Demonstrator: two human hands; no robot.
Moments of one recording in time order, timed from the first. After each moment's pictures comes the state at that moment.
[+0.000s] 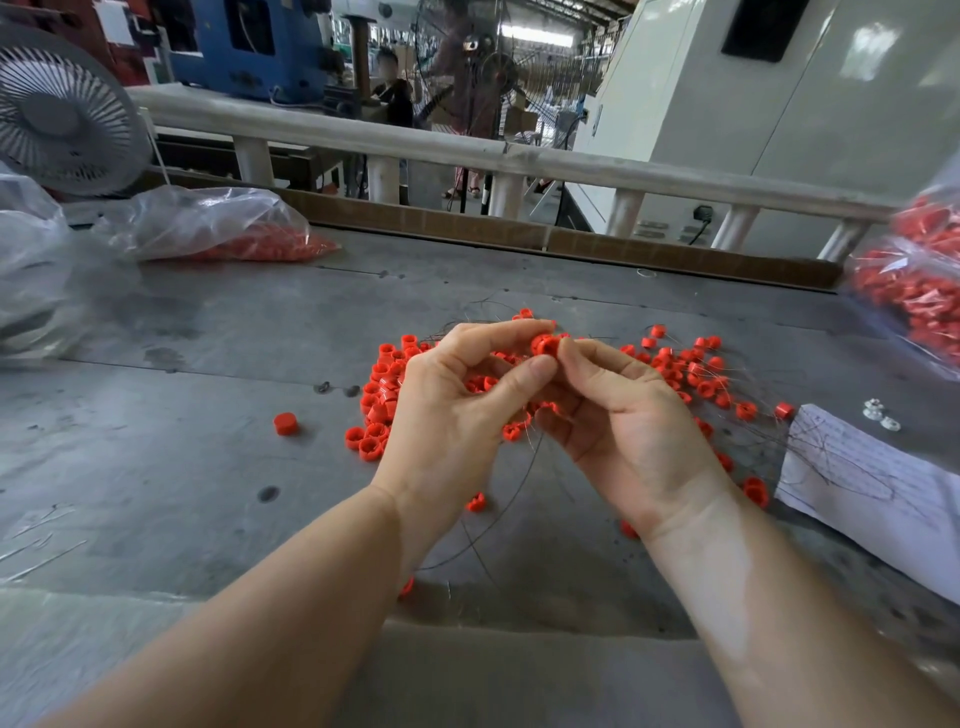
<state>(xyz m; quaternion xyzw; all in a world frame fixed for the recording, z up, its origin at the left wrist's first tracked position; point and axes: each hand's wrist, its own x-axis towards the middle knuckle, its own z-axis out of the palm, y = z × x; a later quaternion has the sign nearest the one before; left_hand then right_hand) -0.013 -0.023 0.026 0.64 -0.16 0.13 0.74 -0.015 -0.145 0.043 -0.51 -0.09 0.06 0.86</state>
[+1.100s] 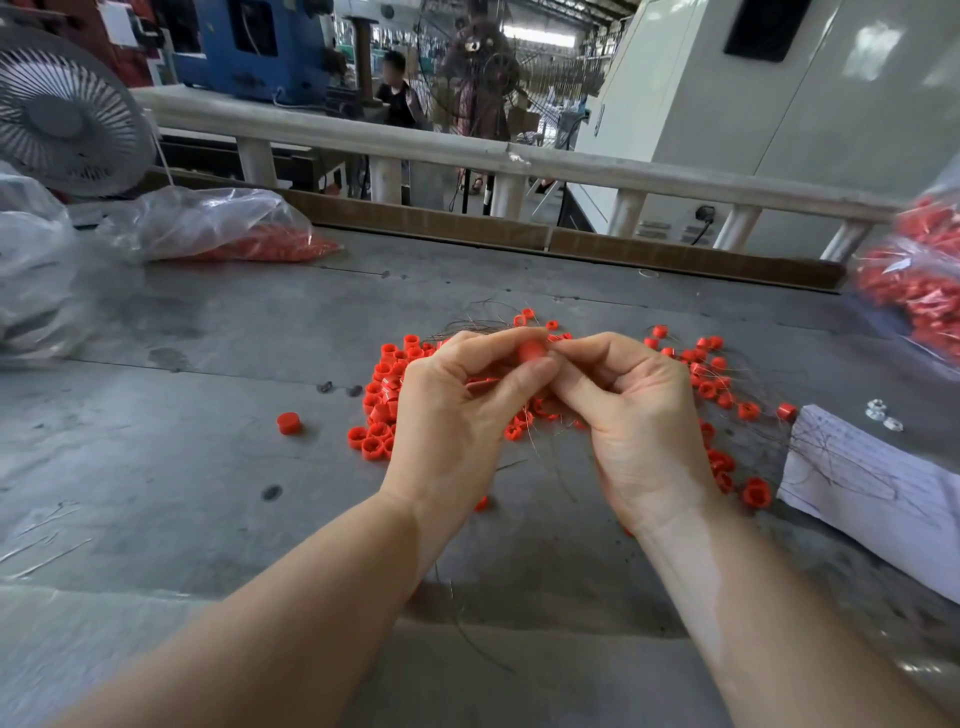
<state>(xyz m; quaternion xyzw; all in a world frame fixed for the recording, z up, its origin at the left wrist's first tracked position) -0.016 -0.027 0.026 0.66 -0.16 0.19 0.71 -0.010 -0.142 0.029 -0.63 -0.14 -0.16 0.75</state>
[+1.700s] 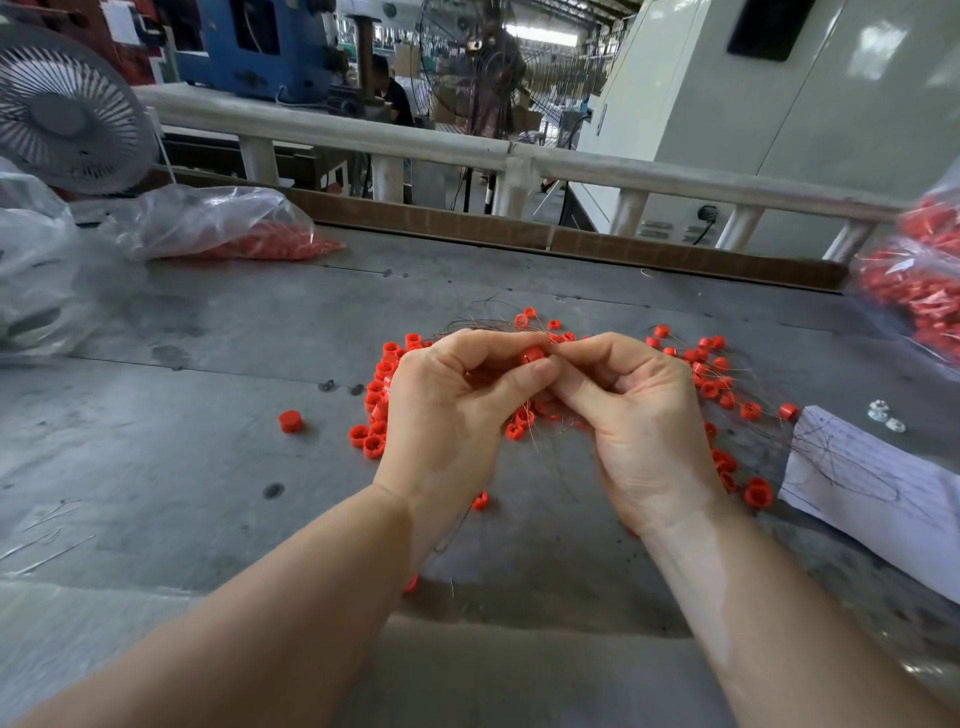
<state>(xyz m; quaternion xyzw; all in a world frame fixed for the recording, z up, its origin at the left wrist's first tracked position) -0.016 -0.023 0.029 0.64 -0.16 0.19 0.73 -0.012 -0.143 0.030 -0.63 -0.15 -0.15 0.75</state>
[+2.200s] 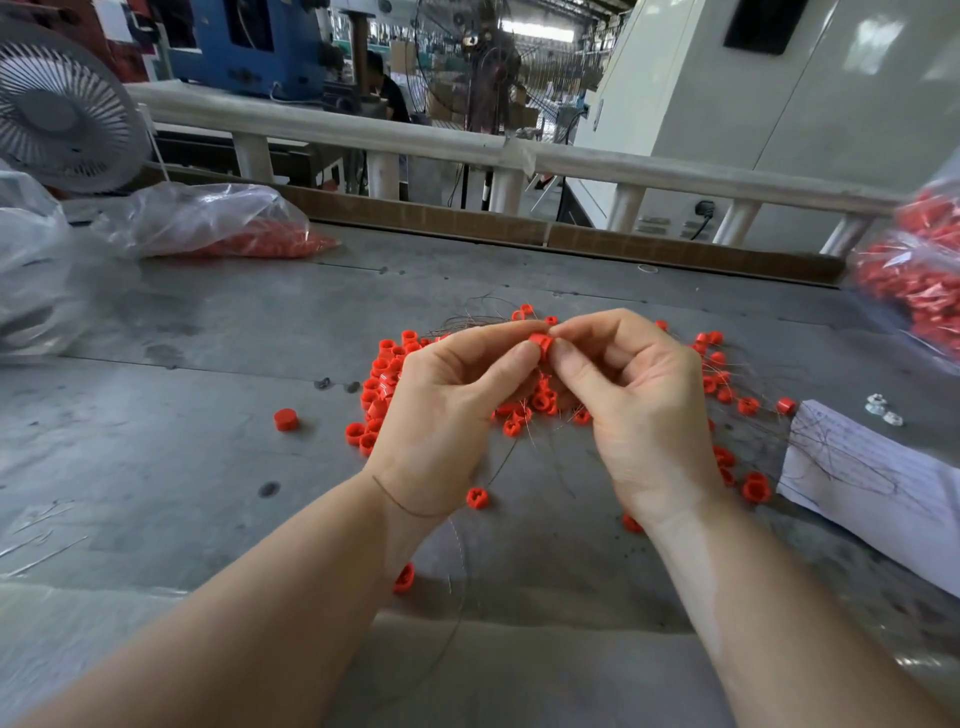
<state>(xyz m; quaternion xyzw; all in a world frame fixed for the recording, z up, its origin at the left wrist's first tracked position) -0.006 -0.023 0.022 0.56 -0.16 0.06 0.81 -0.010 -0.148 0.031 -0.70 -0.17 -0.23 0.65</state>
